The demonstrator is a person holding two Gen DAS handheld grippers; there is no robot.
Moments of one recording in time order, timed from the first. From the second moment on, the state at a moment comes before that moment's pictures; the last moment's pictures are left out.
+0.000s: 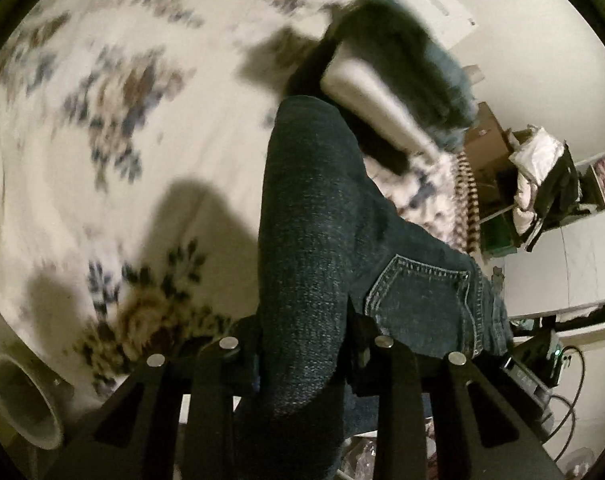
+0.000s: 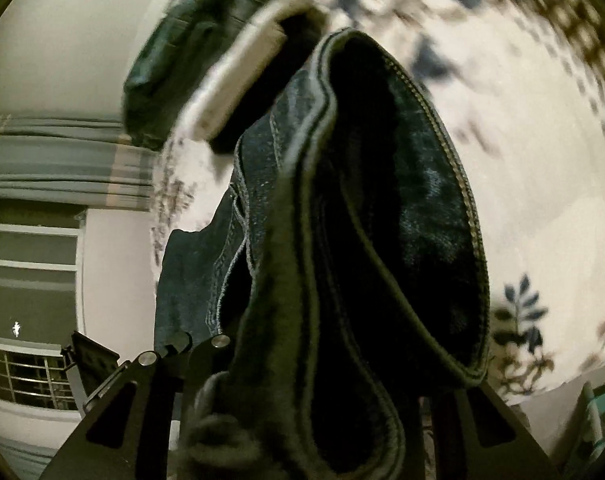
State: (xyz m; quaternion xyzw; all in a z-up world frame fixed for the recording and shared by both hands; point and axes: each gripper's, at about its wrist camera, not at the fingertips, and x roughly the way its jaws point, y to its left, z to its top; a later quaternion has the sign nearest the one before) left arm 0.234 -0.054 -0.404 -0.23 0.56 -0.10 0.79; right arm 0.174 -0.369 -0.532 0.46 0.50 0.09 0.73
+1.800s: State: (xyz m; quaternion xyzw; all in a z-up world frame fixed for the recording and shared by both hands) left arm 0.576 -0.148 -0.277 0.00 0.54 -0.05 0.84; right arm 0.599 -0.386 -0.316 0.15 0.52 -0.07 0.84
